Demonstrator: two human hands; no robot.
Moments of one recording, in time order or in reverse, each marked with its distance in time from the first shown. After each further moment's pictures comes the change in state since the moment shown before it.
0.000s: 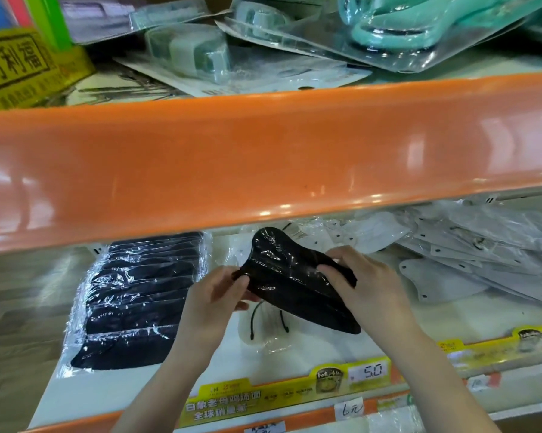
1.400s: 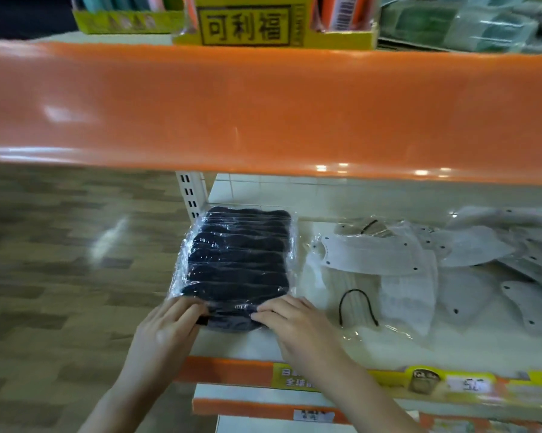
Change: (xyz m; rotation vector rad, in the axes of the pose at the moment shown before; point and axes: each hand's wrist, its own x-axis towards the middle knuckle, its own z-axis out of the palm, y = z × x) left_hand -0.044 -0.114 -0.206 1.161 0.203 0.652; right_hand -0.062 -0.136 0.145 0.051 -0.427 -0.574
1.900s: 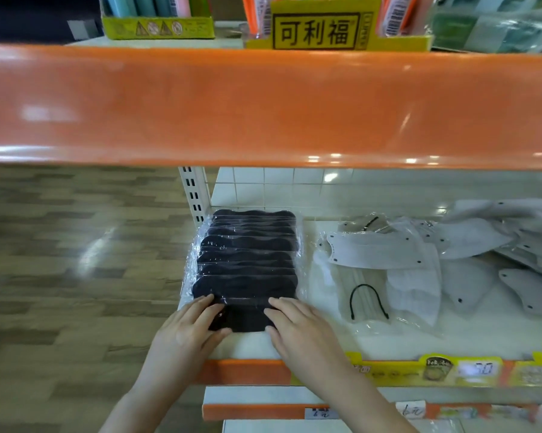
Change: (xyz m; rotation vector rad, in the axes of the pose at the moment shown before) left_hand -0.007 -0.014 0.013 -0.038 -0.193 -0.079; right_hand 0.003 -0.030 0.021 -0.057 -0.063 0.258
